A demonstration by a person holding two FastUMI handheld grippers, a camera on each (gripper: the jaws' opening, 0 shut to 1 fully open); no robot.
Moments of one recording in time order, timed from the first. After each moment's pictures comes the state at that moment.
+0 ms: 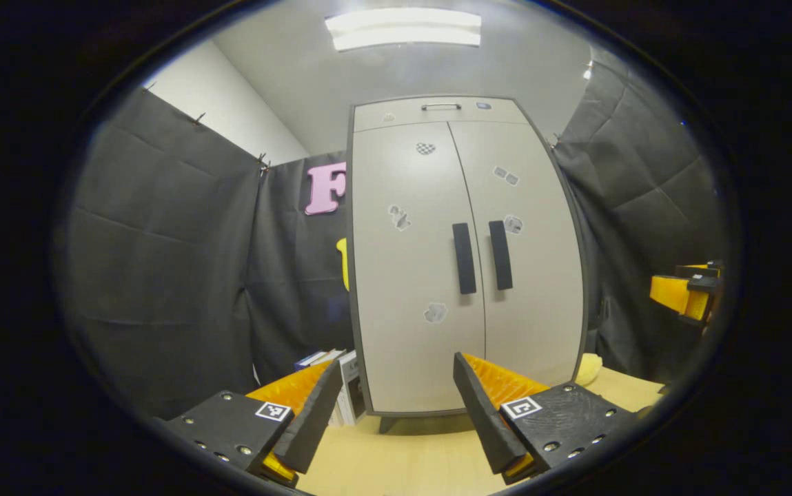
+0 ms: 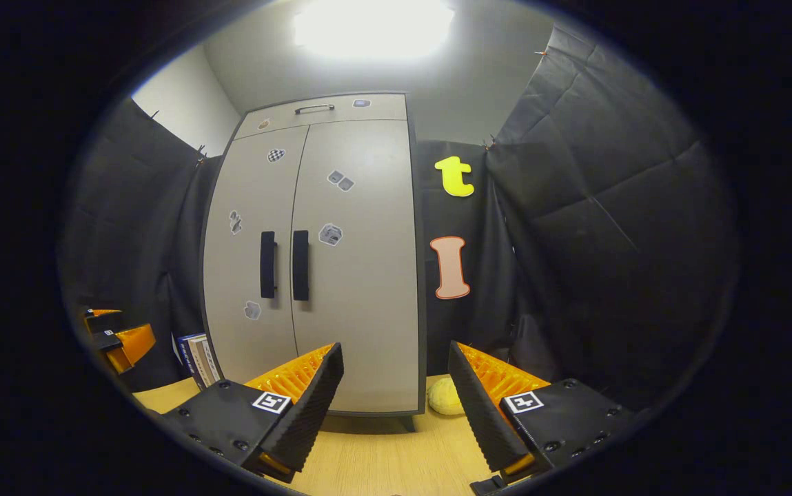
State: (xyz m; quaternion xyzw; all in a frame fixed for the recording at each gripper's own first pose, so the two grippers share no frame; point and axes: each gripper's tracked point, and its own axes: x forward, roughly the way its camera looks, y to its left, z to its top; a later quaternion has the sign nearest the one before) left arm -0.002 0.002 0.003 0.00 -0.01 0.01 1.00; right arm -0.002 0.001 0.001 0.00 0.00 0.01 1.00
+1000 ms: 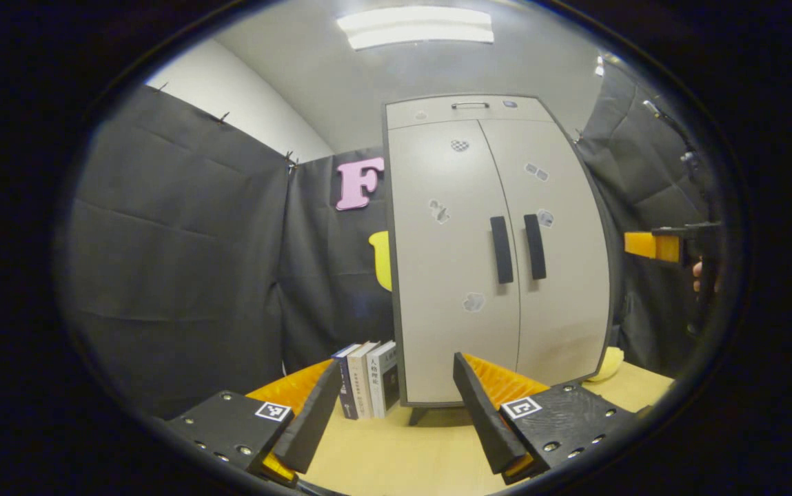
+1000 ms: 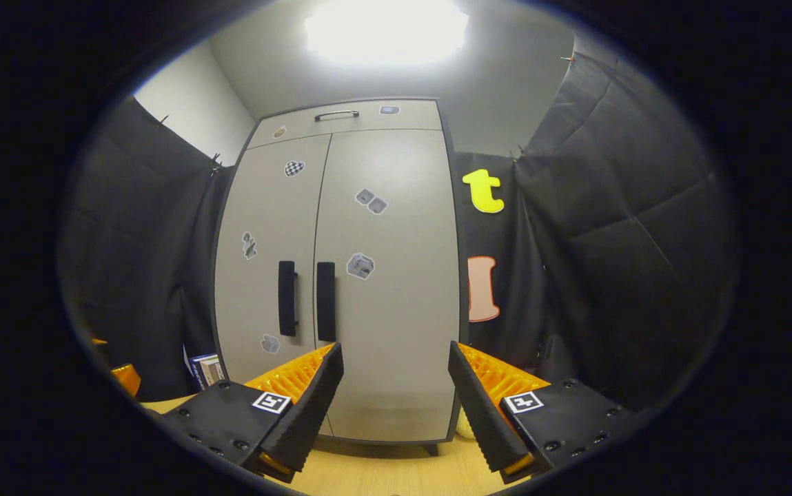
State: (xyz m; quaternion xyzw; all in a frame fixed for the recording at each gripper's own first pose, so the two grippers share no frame) left arm -0.031 0.060 -0.014 0.00 0.01 0.07 1.00; right arm 0.066 0.060 0.059 -0.01 -0.03 0.06 1.00
